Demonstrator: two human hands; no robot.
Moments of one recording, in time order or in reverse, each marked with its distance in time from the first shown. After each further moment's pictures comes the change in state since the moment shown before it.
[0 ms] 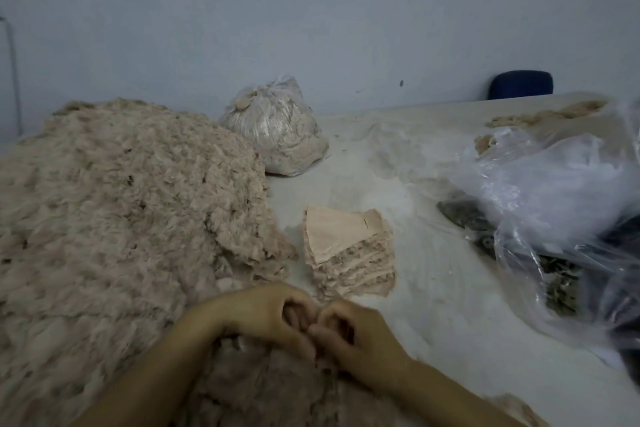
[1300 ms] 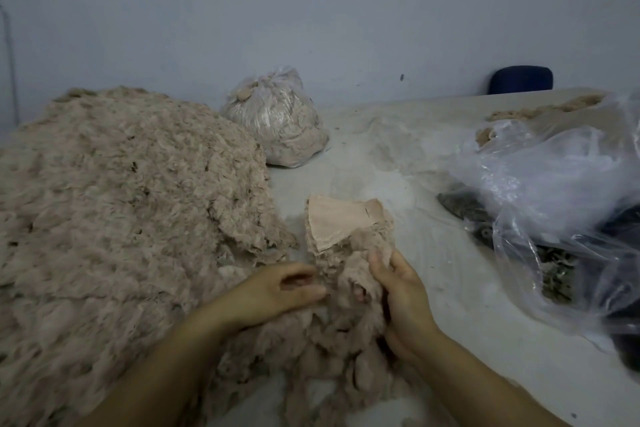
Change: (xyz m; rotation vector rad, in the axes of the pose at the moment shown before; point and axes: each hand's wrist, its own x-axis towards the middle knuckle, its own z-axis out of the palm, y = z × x) left_hand -0.009 0.006 0.018 -0.214 0.342 -0.069; right_hand 0.004 -0.029 -0.027 1.120 0.400 0.357
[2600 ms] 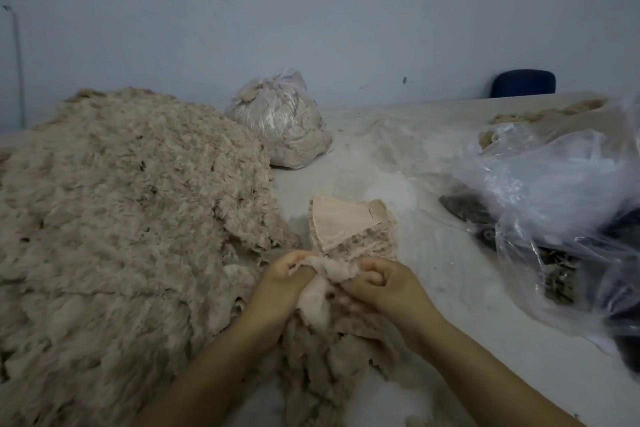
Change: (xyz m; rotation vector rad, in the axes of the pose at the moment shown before) left_hand -0.002 0.015 0.036 -0.554 0.443 -0.020; right_hand -0.005 -0.014 0.005 -0.561 -0.135 0.073
